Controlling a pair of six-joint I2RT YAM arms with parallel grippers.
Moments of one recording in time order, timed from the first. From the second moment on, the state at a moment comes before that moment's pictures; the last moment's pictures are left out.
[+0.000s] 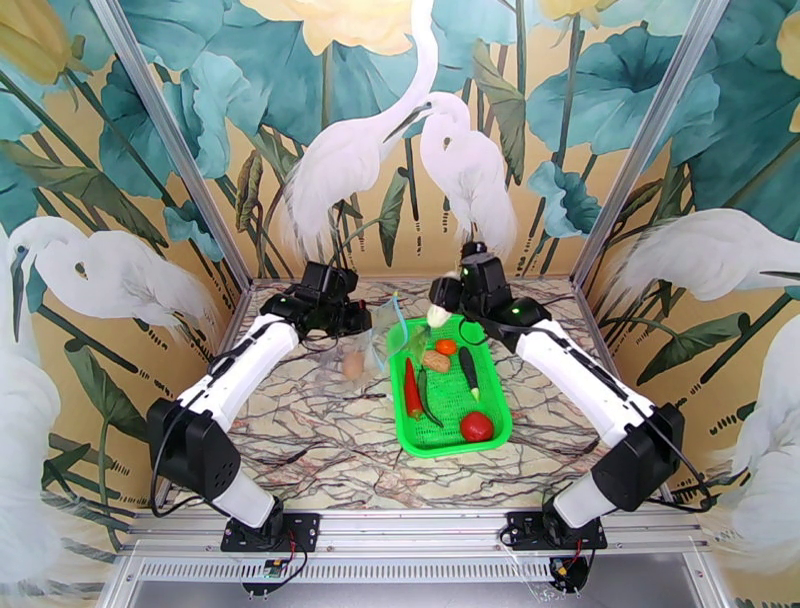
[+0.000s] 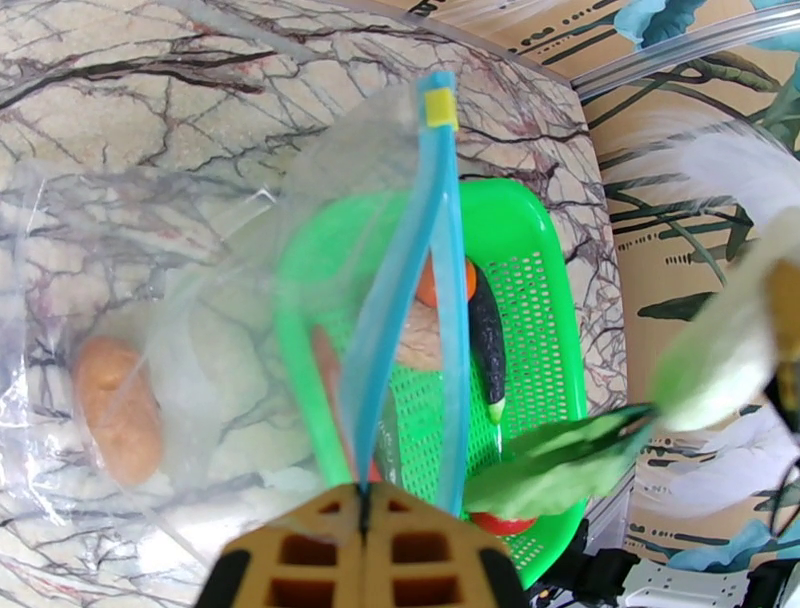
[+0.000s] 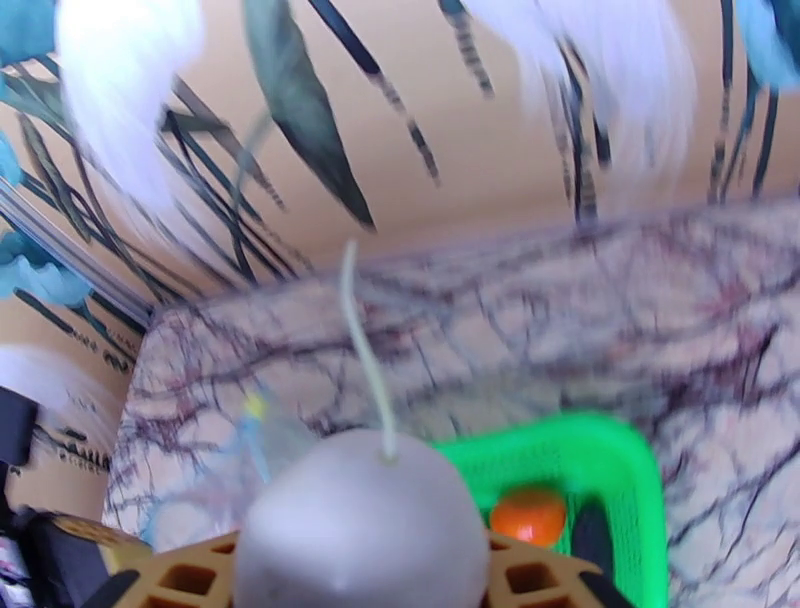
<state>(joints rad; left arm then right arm) -0.36 1.62 1.52 -0.76 0.34 -0.45 0.55 1.57 1.58 -0.47 0.13 0.57</state>
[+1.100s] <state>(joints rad) -0.38 1.67 1.65 -0.67 0.40 -0.53 0.68 1.82 1.76 -0.49 0.06 0.52</state>
